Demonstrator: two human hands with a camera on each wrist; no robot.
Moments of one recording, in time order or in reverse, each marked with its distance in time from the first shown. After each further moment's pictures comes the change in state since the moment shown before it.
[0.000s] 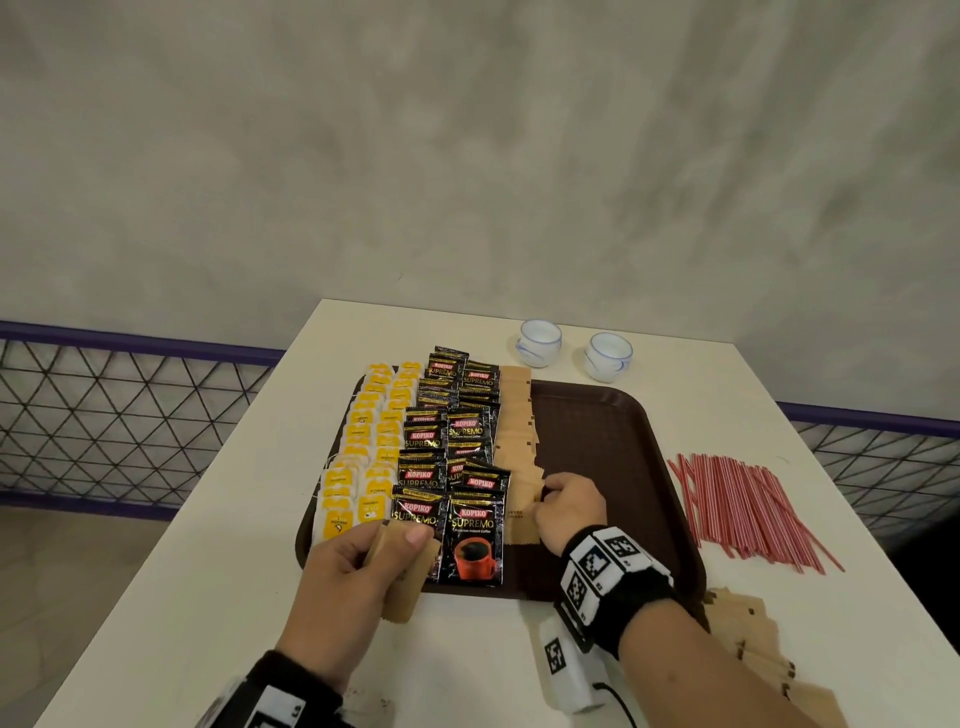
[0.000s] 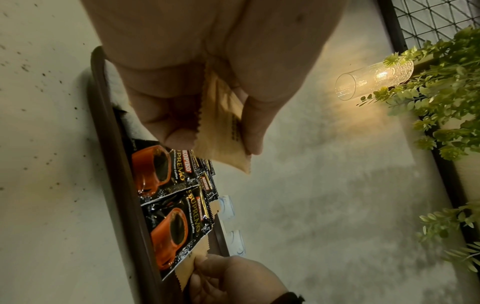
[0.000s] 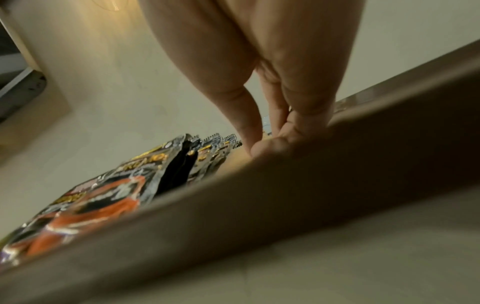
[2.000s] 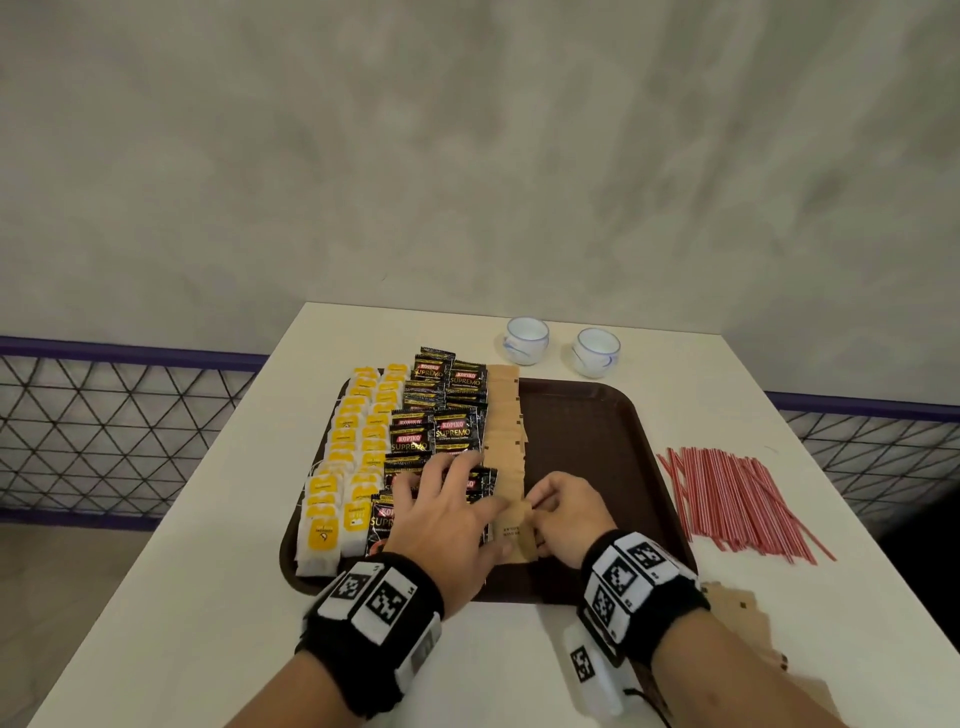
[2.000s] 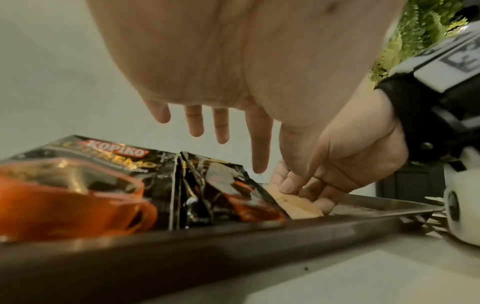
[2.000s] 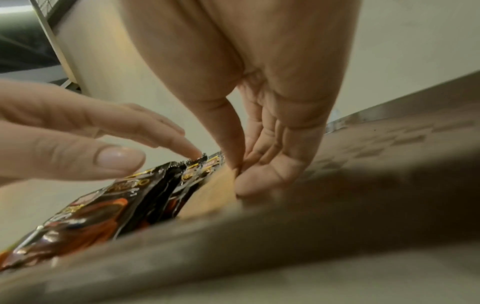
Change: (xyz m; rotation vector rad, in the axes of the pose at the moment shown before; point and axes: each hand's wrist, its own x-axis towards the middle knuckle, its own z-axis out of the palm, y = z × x) left_hand 0.055 -0.012 0.063 1.419 -0.228 0.593; right_hand 0.015 0.024 -0.005 0.069 -0.172 -0.098
